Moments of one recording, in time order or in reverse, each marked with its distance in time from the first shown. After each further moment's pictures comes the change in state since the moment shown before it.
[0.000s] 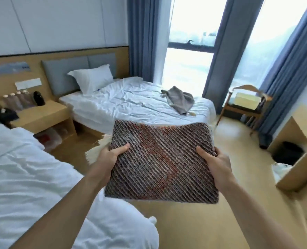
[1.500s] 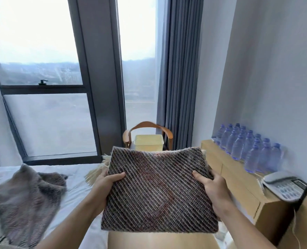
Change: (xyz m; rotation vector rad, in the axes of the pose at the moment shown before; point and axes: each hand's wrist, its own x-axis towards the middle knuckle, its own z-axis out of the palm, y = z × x) left_hand 0.831 -0.096 0.985 0.113 -0.654 -0.151; right_hand 0.961 -0.075 -0.555 0.013 0.679 -0.084
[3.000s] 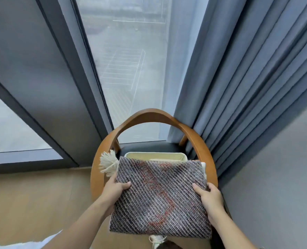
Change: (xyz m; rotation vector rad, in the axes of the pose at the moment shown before) left_hand 1.087 -0.043 0.023 0.223 0.213 -0.541; right_hand 0.974 0.240 0.428 -0.245 -0.012 0.634
